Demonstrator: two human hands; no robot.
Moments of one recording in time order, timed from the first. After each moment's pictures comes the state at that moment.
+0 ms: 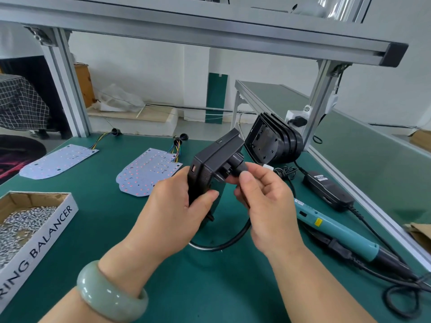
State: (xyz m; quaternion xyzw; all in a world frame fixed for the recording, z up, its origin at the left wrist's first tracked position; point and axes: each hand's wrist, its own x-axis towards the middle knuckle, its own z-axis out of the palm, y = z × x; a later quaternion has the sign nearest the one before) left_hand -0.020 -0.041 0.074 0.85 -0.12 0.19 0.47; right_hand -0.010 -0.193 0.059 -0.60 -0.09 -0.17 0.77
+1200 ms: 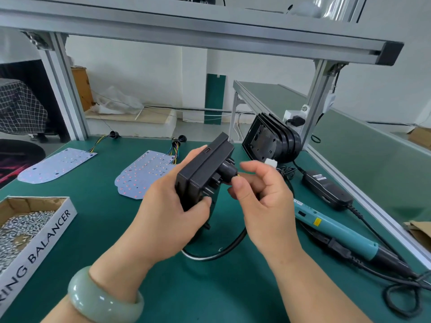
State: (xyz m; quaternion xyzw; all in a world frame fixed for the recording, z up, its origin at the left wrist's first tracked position) left_hand -0.028 -0.038 0.086 0.78 -0.24 0.17 0.55; right_hand -0.010 -0.196 0.055 -0.69 -0.15 -0.26 0.66
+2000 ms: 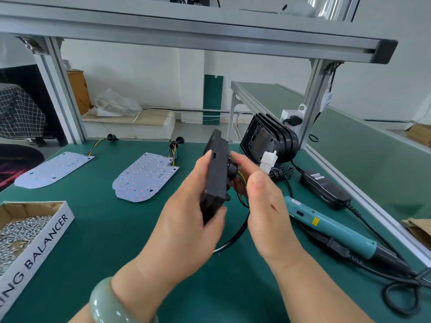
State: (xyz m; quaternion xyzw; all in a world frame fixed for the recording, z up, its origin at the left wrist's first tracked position) left_hand -0.032 -0.060 0.068 0.81 -0.25 0.19 0.50; right_hand -0.012 -0.198 0.059 -0.70 -0.22 -0.21 0.65
